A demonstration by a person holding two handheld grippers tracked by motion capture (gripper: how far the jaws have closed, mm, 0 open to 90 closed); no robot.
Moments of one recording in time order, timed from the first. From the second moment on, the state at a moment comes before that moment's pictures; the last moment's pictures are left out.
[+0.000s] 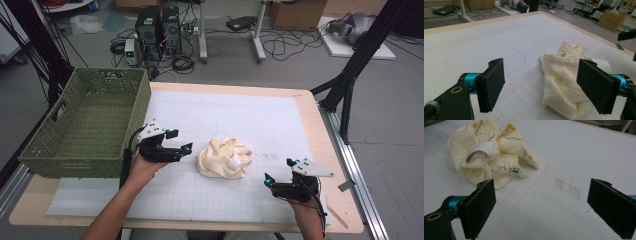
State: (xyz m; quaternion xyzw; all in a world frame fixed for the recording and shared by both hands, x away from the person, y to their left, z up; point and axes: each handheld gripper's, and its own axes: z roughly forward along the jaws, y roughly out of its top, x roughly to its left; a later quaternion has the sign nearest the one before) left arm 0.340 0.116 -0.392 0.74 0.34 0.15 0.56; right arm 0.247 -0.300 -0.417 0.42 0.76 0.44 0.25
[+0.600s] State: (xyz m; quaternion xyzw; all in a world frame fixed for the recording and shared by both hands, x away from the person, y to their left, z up) left arm 0.368 0.031 -0.405 0.81 0.28 0.09 0.51; right arm 0.247 -0.303 -0.418 0.42 0.75 0.44 0.25
